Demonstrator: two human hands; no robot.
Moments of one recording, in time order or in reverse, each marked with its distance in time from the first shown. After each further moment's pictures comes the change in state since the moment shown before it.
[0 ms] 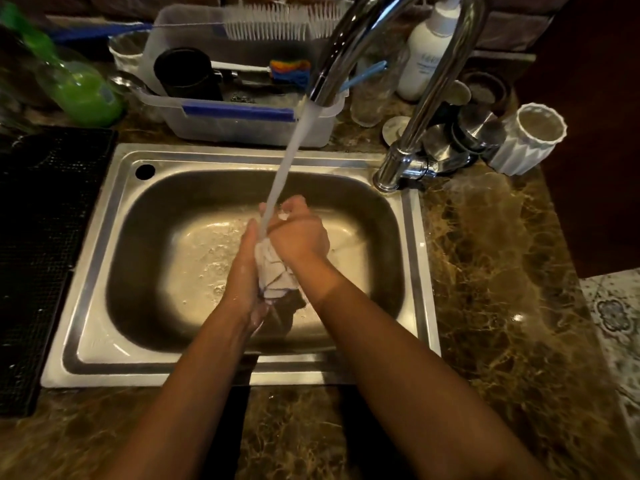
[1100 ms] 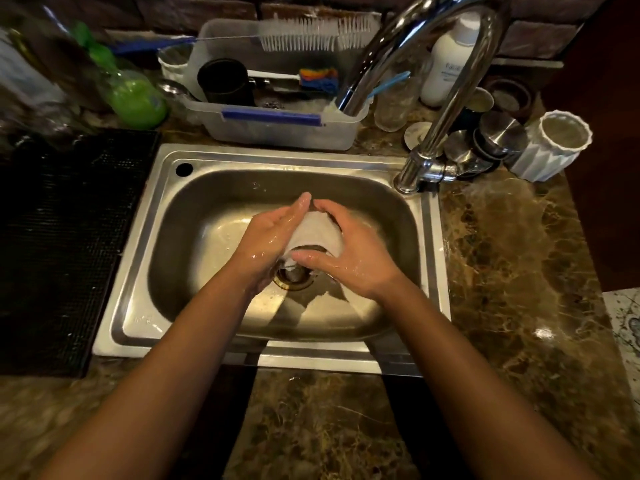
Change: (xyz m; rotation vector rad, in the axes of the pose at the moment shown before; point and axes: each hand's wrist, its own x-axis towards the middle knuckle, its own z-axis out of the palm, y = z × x) left_hand -0.040 0.056 0.017 0.462 -0.198 0.250; right_hand -0.048 0.031 -0.076 -0.068 -0.296 -0.454
